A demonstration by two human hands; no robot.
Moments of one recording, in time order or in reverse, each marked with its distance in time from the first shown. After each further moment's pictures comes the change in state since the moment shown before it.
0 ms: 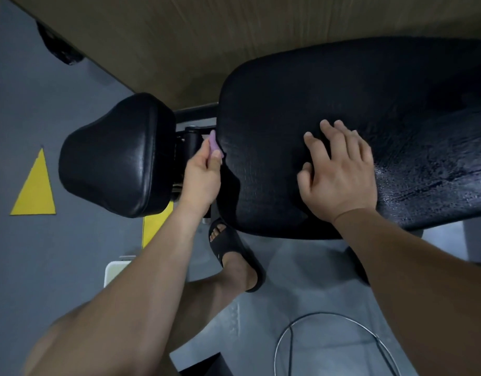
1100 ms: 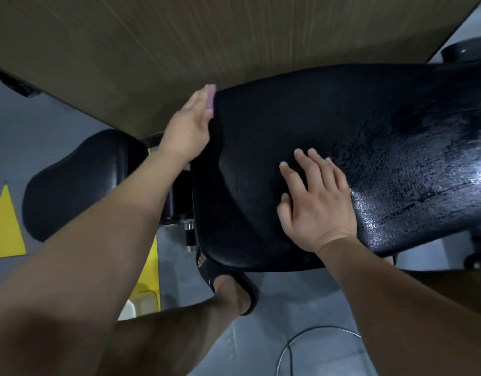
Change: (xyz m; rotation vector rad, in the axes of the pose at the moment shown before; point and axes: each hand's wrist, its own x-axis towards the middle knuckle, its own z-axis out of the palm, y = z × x) left_hand 0.151 0.067 0.010 0.745 -0.157 0.382; right_hand 0.006 0.000 -0.006 -0.034 -0.118 0.032
